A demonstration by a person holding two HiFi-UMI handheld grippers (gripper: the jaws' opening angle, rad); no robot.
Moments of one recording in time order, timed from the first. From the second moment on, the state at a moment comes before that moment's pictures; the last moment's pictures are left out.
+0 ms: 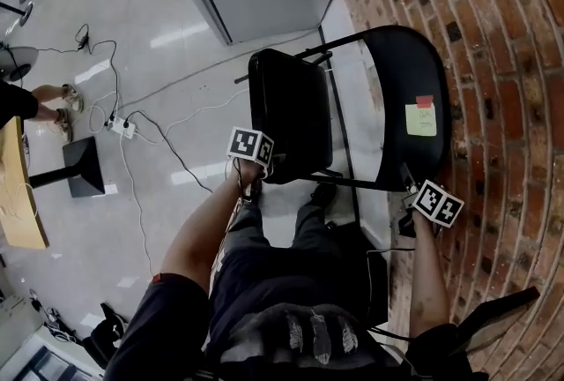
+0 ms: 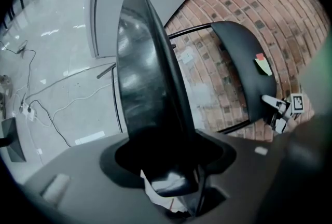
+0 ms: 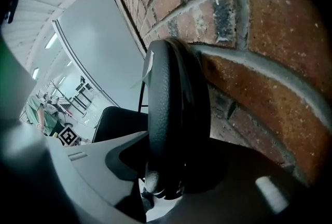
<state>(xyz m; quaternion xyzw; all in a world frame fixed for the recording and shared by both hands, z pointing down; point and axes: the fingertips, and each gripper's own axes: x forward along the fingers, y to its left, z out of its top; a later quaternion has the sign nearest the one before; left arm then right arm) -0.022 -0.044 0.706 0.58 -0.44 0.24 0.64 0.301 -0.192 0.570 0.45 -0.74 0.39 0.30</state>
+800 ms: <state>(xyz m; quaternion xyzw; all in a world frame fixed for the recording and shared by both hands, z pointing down) -0.072 -0.010 0.734 0.56 -0.46 0.21 0.66 0.284 -0.181 0.591 0.44 -0.73 0.42 0.31</state>
